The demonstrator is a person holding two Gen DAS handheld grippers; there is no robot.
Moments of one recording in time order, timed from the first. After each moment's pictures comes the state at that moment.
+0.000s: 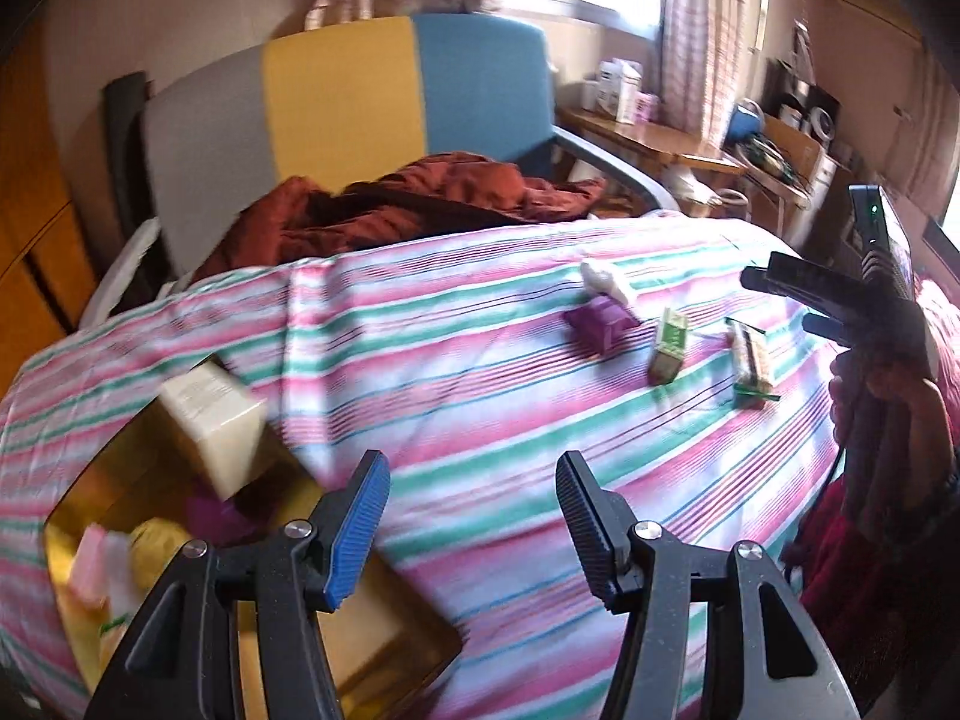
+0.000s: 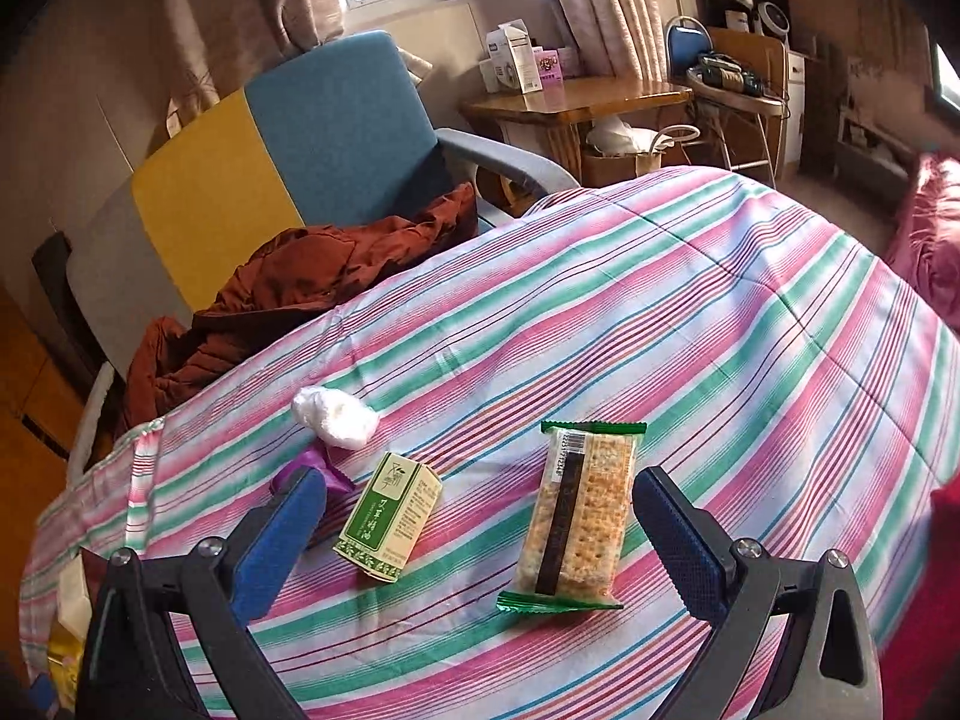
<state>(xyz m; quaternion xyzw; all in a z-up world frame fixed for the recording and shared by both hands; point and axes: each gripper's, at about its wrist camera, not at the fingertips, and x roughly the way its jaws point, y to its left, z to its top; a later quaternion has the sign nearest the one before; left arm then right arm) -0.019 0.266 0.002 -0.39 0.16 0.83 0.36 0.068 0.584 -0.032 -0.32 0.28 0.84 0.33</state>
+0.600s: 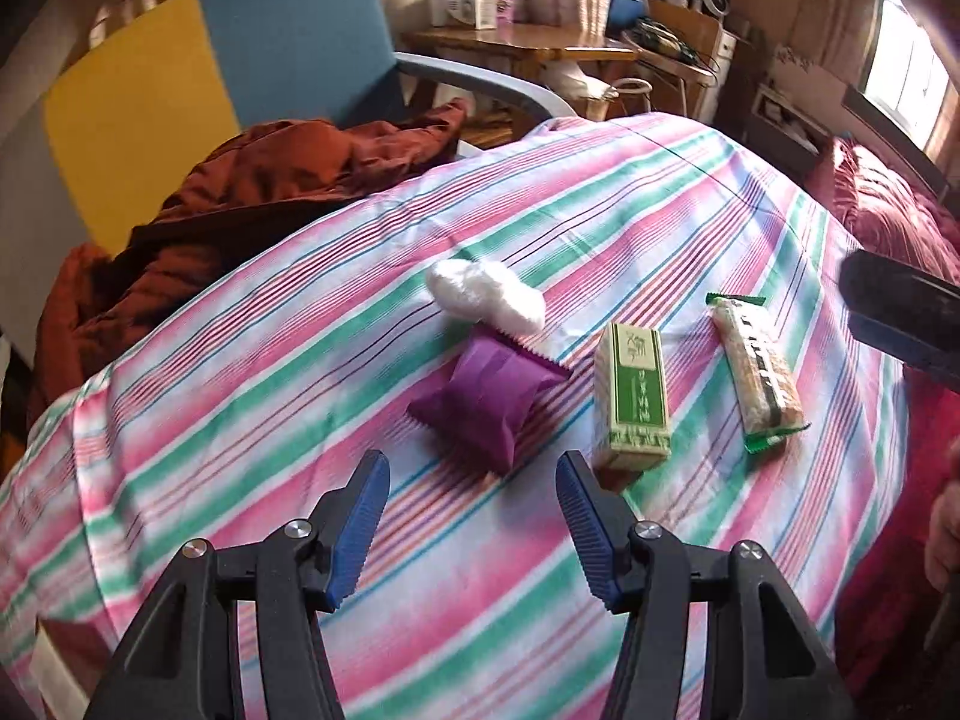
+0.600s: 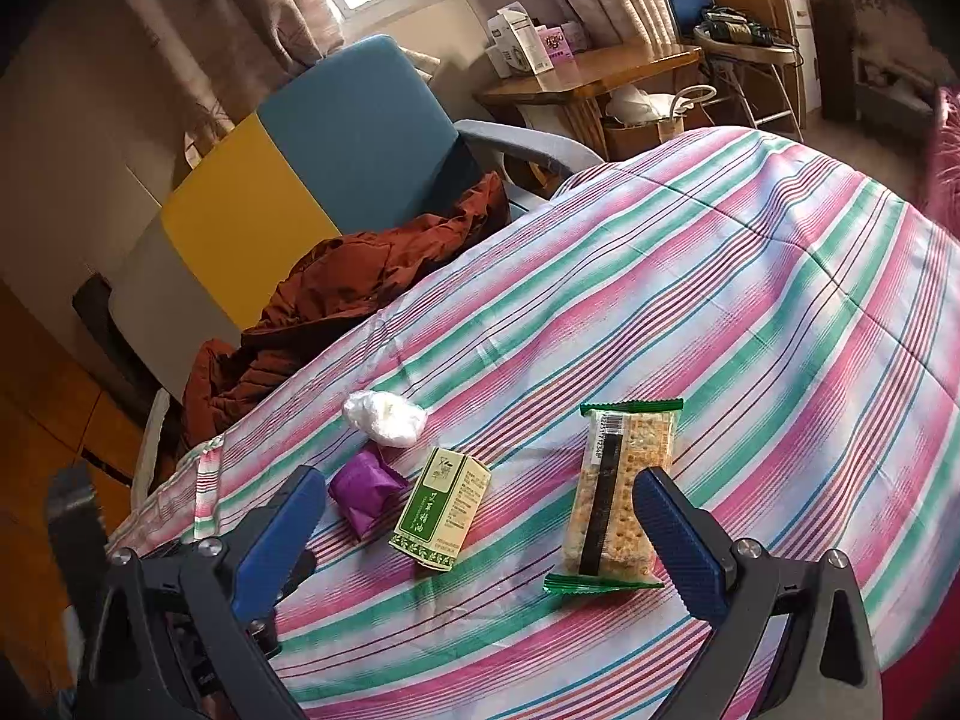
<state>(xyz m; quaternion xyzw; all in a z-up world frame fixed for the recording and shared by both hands) -0.074 0.459 -0.067 -0.41 0.28 0.73 0.47 0.079 0.591 -0.030 -0.30 0.35 0.84 0.28</state>
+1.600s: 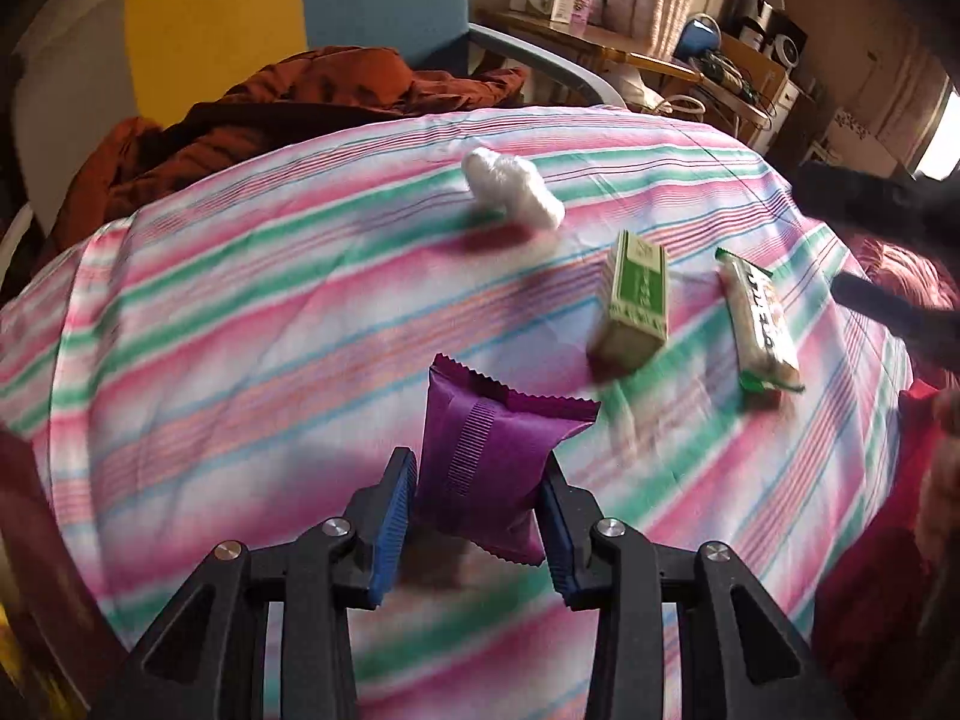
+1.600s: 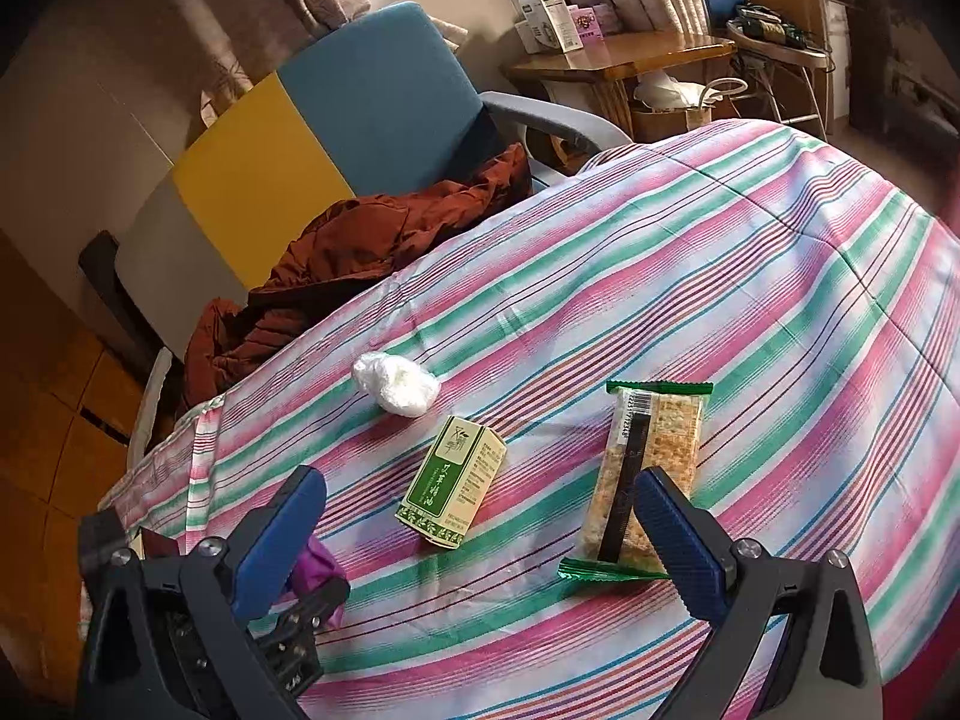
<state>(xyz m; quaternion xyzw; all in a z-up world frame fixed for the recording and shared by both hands) -0.033 0.388 -0.095 -0.47 0.19 0.75 0.41 0.063 0.581 -0.038 -0.34 0.33 0.85 0.25</state>
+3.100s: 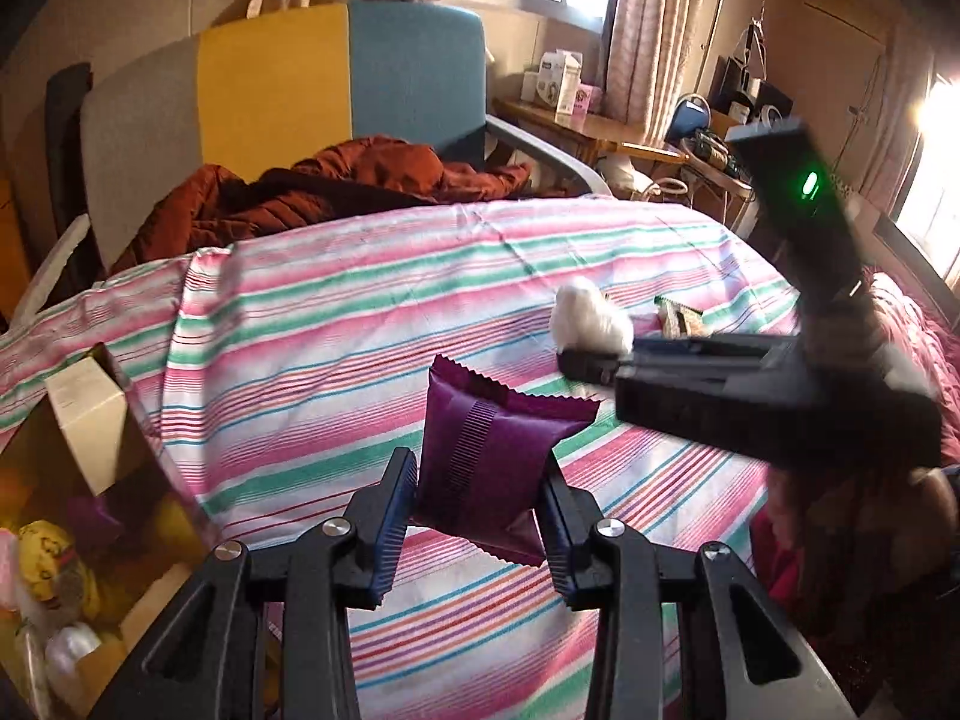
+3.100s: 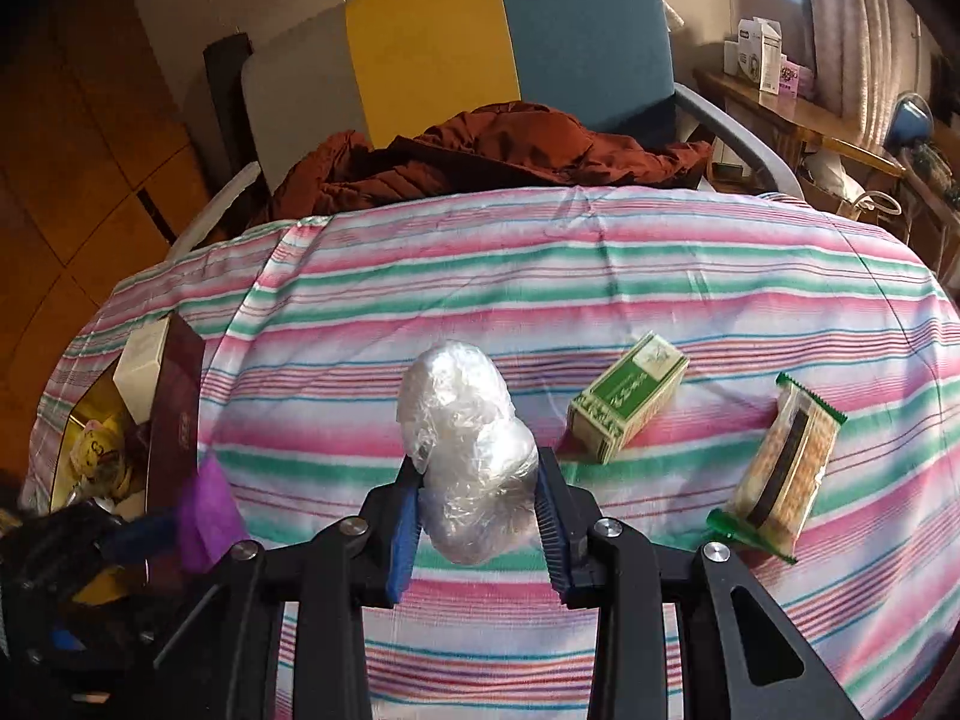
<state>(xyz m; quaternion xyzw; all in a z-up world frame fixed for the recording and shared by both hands) 0.010 0.294 -0.024 -0.39 0.13 0.80 0.42 0.026 0.473 -0.049 -0.43 0.15 0.88 0.12</state>
